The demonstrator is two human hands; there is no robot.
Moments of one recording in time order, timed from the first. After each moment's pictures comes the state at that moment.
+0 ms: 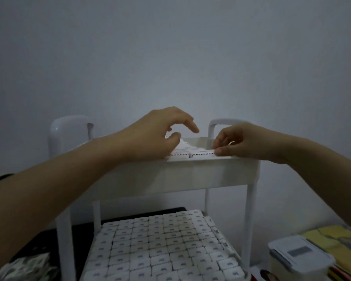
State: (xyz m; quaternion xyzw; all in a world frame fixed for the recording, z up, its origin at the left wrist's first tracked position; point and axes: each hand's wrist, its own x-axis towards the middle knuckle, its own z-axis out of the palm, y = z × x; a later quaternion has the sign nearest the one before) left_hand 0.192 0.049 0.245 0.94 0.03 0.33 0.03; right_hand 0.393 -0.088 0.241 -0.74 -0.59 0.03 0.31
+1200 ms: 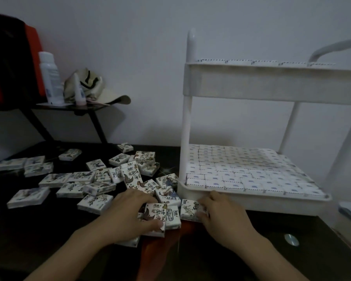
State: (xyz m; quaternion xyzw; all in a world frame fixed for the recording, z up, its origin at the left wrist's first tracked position) left_hand -0.067 0.039 -0.051 0.90 0.41 0.10 0.13; right_hand 0.164 -0.051 -0.059 -0.73 -0.67 -0.07 0.12
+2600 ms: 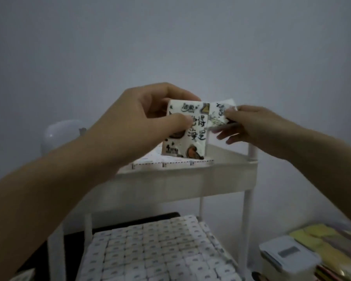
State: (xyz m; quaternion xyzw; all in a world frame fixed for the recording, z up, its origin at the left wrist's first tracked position) left_hand 0.148 -0.002 0.256 0.82 -0.01 0.43 0.38; right_hand 0.364 -0.092 0.269 -0.65 -0.48 0.09 0.58
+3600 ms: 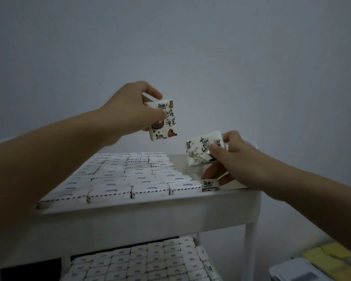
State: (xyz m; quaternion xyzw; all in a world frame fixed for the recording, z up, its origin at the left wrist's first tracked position) left_hand 0.242 0.077 0.303 0.82 0.20 0.46 0.28; right_hand 0.397 -0.063 0.241 -0.71 -0.50 0.10 0.49
